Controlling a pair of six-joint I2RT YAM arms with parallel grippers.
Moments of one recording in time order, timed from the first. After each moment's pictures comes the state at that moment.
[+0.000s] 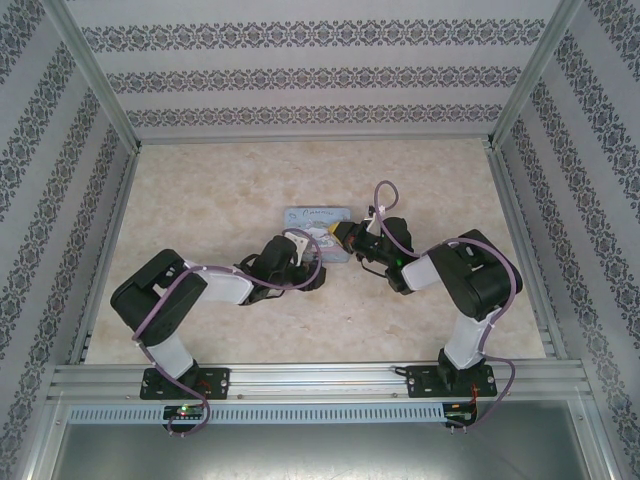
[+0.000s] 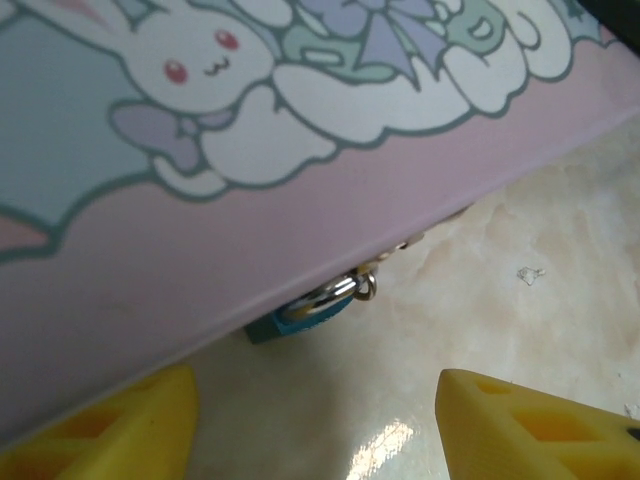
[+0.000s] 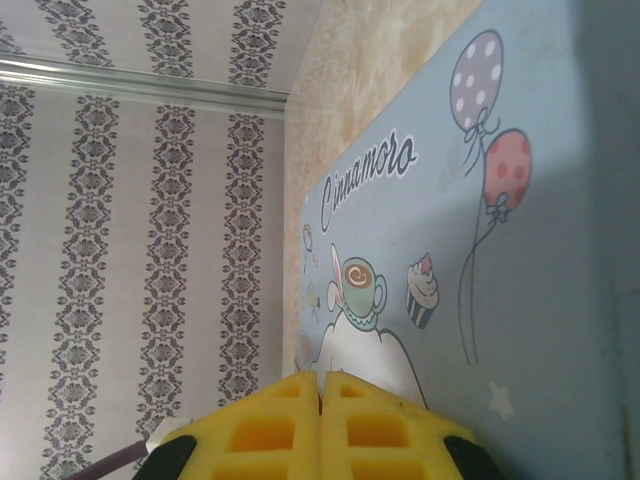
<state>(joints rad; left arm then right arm) -0.69 1.70 0.65 0.34 0.15 -0.45 0.44 1.82 0.56 1.03 -0.51 1.31</state>
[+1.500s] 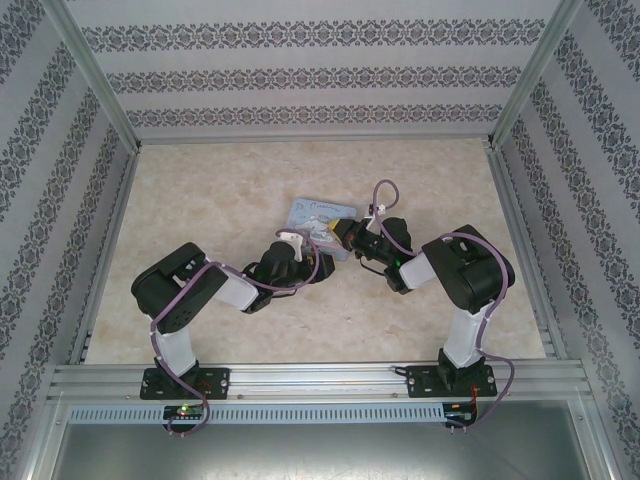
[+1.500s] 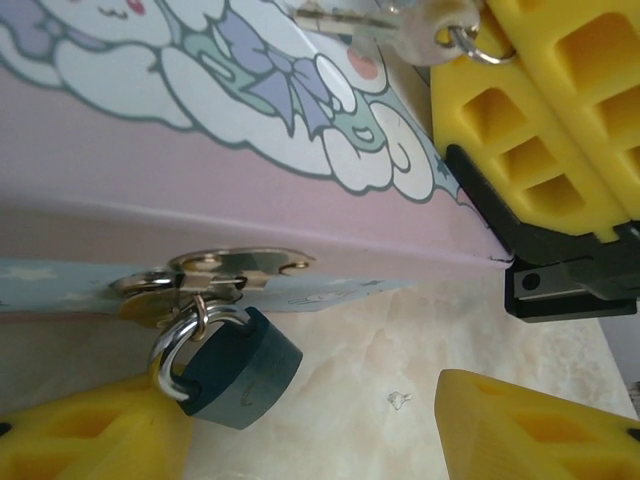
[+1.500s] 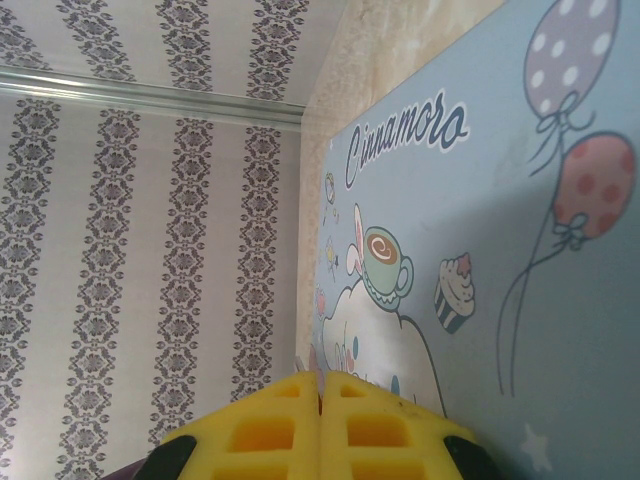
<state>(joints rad) -0.71 1.82 0.59 0.80 0.16 -0.81 0.43 1.87 0.57 1.13 -0.50 1.34</state>
